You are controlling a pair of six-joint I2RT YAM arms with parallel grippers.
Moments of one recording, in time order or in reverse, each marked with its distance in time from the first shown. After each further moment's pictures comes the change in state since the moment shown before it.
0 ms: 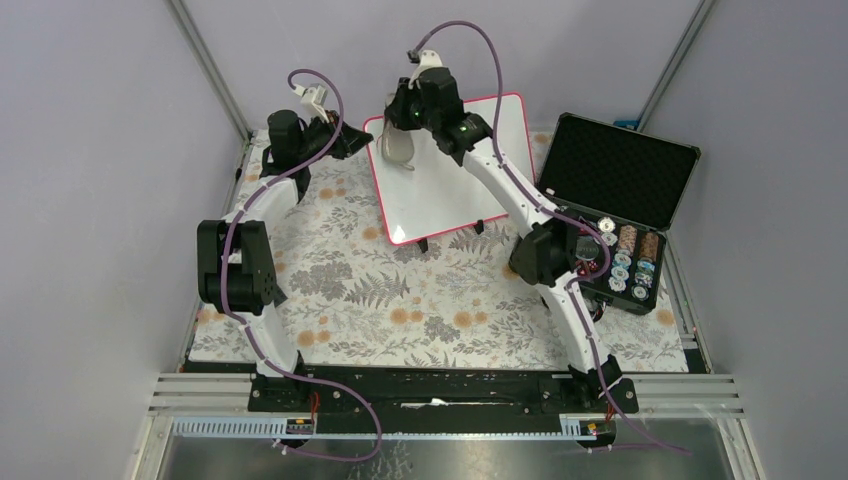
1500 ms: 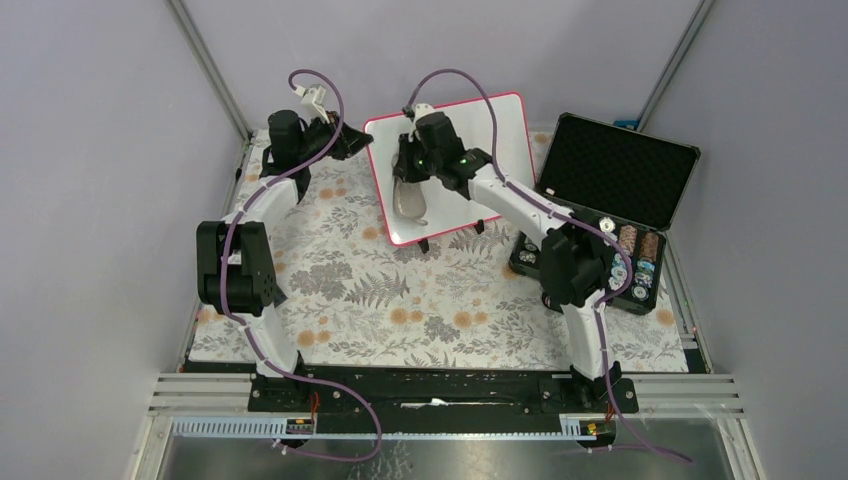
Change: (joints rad) left arm -0.002 -0.008 -0.002 -0.026 -0.011 0.009; right arm 0.064 -0.302 -0.704 0.100 -0.041 -0.037
